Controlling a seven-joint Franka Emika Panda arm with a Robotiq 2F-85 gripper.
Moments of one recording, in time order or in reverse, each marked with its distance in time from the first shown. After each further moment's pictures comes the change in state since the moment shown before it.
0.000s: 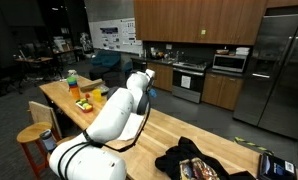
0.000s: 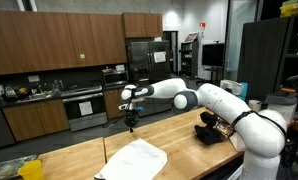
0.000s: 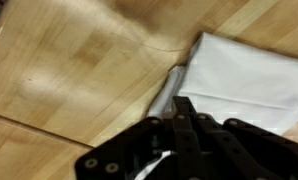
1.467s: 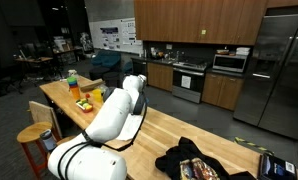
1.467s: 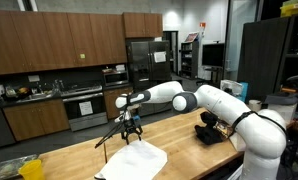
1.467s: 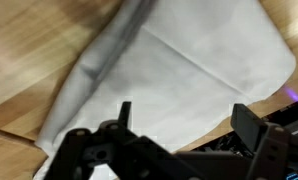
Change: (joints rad) arm 0.056 0.020 0.055 -0.059 -0.052 -0.206 -0.200
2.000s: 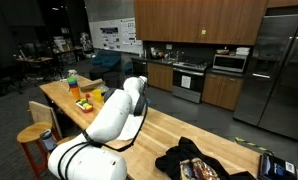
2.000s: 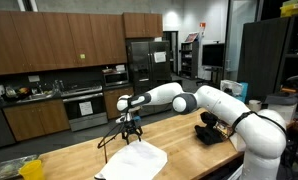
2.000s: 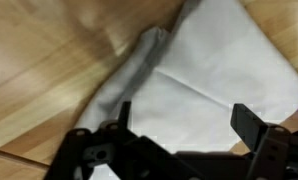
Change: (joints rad) arm -0.005 0.017 -0.017 -0.008 -0.029 0.104 -0.005
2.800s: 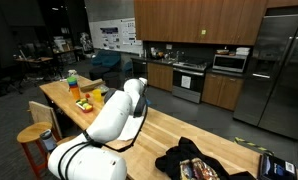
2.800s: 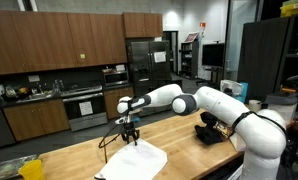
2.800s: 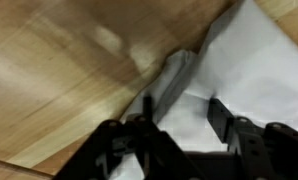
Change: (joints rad) arm 0.001 0.021 -0.003 -0.009 0.003 0.101 0.067
